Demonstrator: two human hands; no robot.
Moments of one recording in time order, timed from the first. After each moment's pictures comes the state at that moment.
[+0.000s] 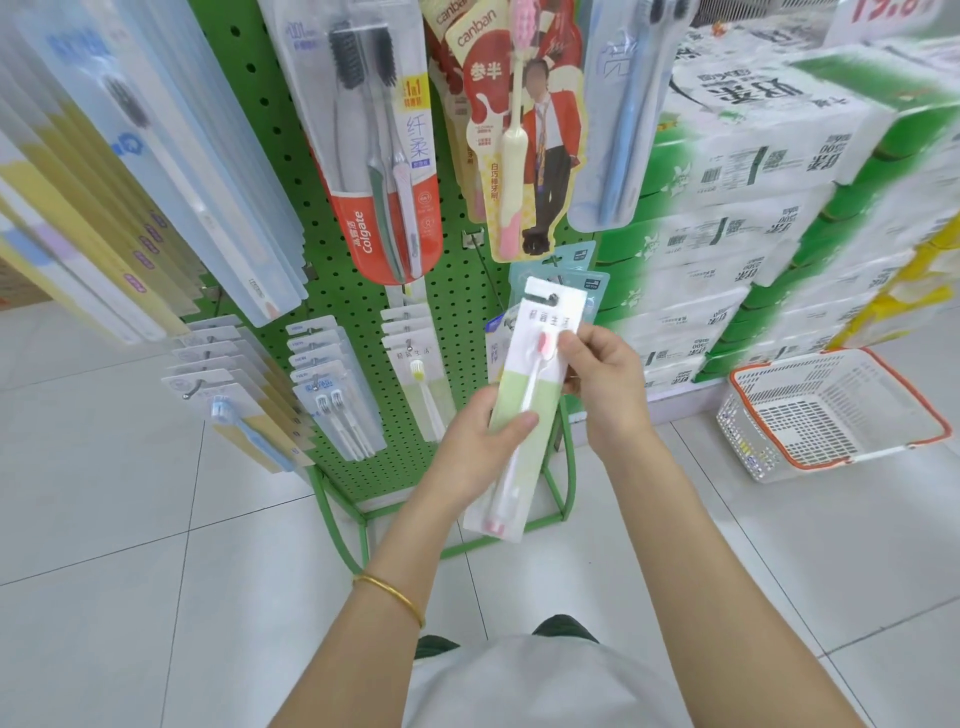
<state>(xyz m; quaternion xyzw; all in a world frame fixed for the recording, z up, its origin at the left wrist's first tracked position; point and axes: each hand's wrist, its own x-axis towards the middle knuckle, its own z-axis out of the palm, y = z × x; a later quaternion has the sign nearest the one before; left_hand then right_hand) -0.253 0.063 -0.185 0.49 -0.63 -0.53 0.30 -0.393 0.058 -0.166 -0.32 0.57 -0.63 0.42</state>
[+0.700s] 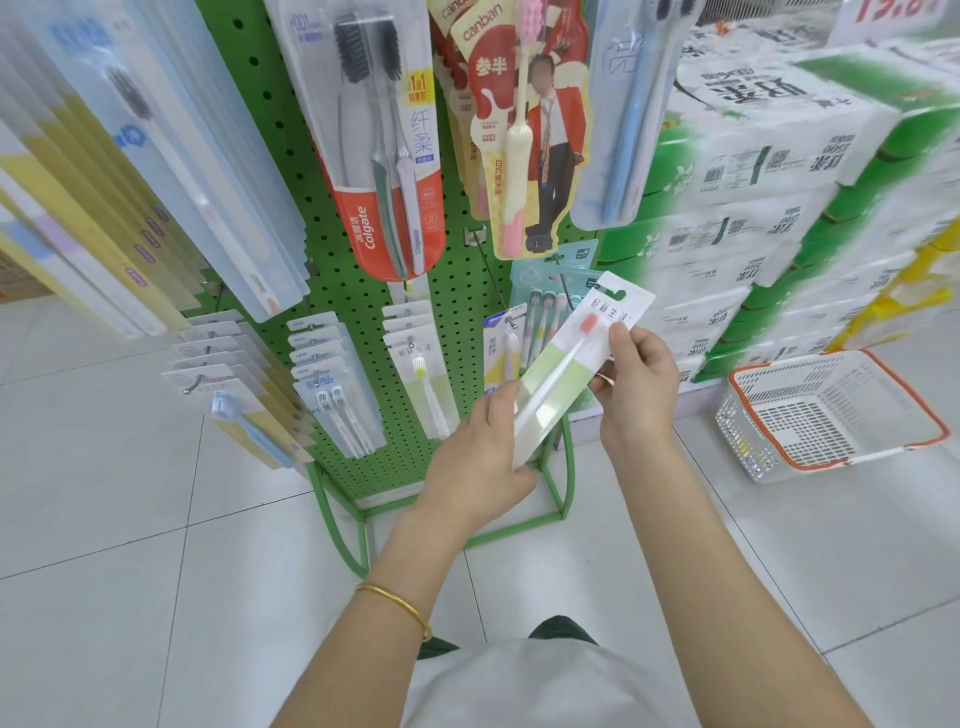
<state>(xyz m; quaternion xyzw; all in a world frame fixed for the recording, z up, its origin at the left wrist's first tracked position) -0.249 0.077 -0.184 0.49 -0.83 -0.26 0.11 -0.404 0.060 -0.173 -0.16 0.54 -0.73 0.38</state>
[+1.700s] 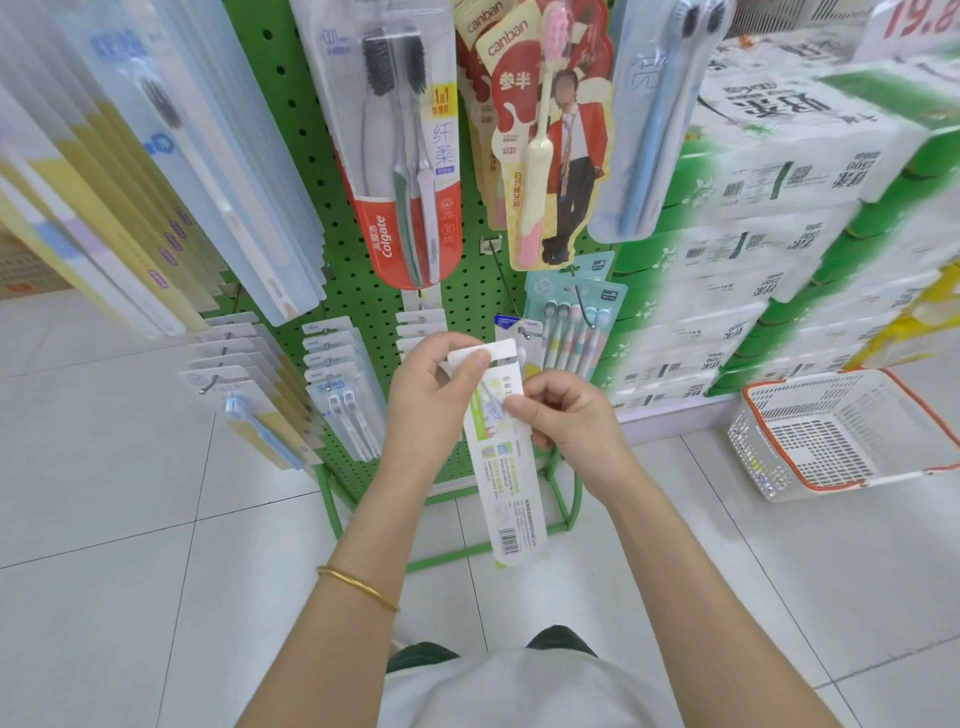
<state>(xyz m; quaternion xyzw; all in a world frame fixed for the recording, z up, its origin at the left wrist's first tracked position) -0.229 0.046 -0.142 0.51 -0.60 -0.39 0.48 -0.375 0.068 -0.185 -0.47 0.48 -0.55 0.50</state>
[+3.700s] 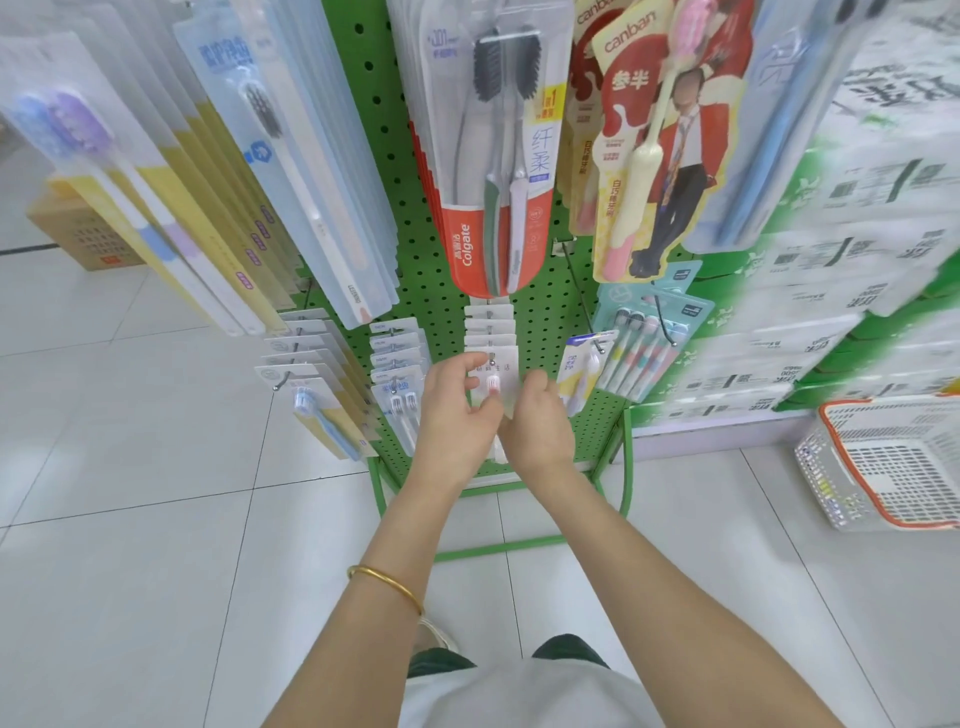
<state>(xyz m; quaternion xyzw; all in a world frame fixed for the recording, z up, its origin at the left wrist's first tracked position) -0.196 0.022 -0.175 0.60 -0.59 -0.36 0.40 -0.285 0.004 -0.221 -0.57 0.74 -0.24 0.25</state>
